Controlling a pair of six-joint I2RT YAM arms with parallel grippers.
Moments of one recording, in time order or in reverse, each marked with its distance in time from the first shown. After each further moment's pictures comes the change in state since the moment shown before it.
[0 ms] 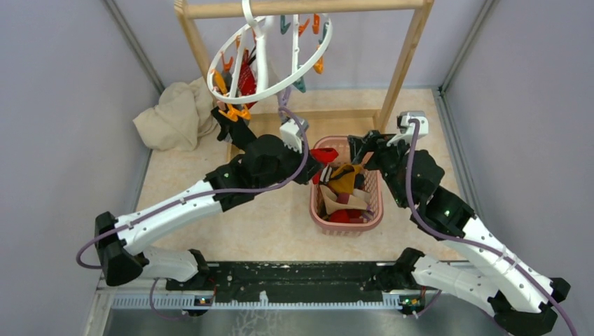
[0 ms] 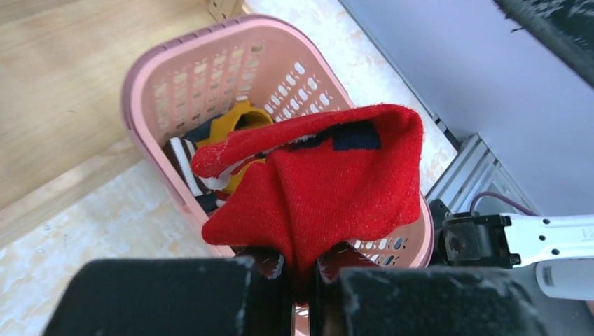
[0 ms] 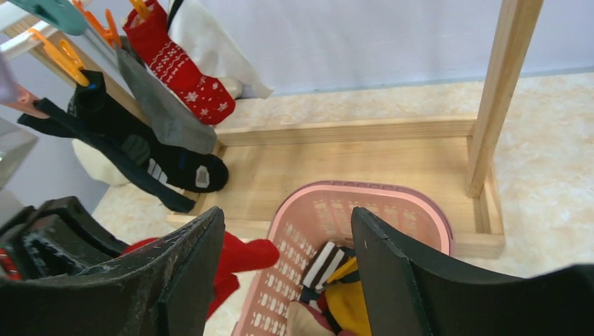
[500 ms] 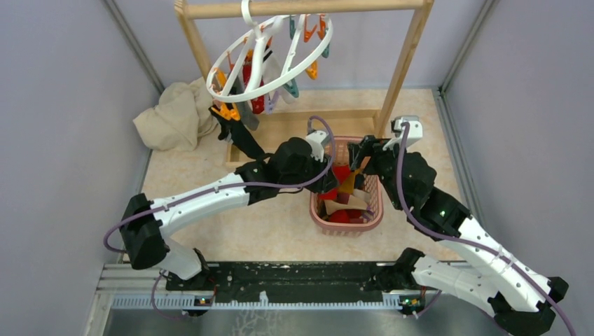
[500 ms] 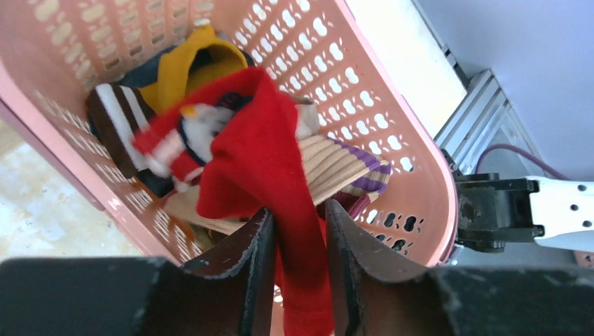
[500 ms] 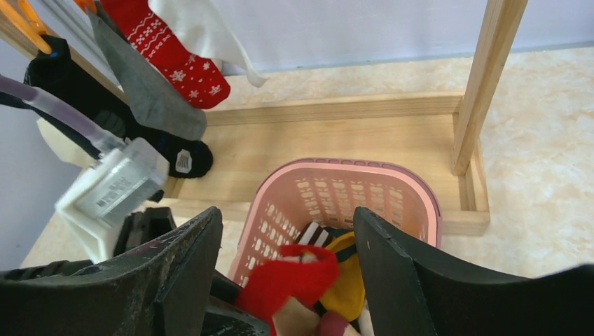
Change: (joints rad) left arm -0.009 0.207 0.029 0.000 0.150 -0.048; right arm -0.005 -0.005 -0.043 -0.040 0.025 0.009
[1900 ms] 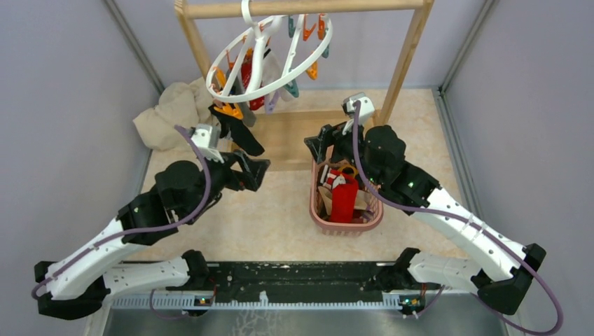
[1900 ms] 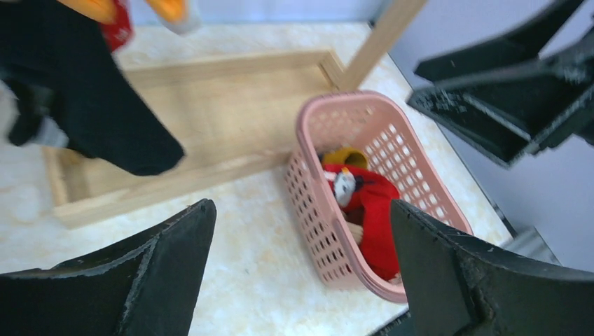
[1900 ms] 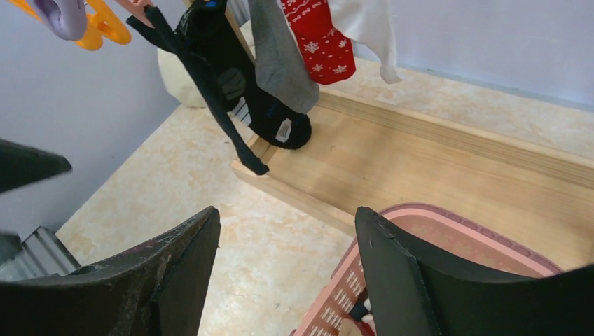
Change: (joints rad) left arm -0.058 -0.663 -0.083 -0.295 -0.550 0.052; right arm -0.002 0.276 0.156 0.126 -0.384 -0.098
